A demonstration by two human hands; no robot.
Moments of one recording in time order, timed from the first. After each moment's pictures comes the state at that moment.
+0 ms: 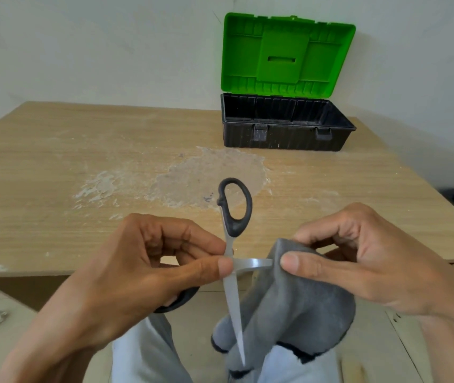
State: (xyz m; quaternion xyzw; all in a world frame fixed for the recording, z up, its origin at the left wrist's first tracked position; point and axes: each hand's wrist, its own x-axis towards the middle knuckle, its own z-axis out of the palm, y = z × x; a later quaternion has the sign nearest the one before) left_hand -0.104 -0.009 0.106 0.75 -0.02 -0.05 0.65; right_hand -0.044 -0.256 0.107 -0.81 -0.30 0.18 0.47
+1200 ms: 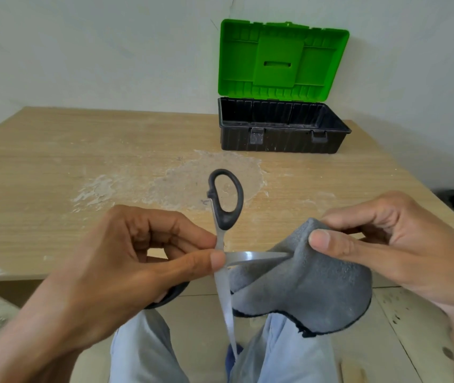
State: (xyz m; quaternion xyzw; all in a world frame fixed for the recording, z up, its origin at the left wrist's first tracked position) left_hand -0.107 -0.010 0.116 0.78 -0.01 0.01 0.63; right_hand -0.041 -0.282 0.113 -0.81 -0.27 0.12 0.50
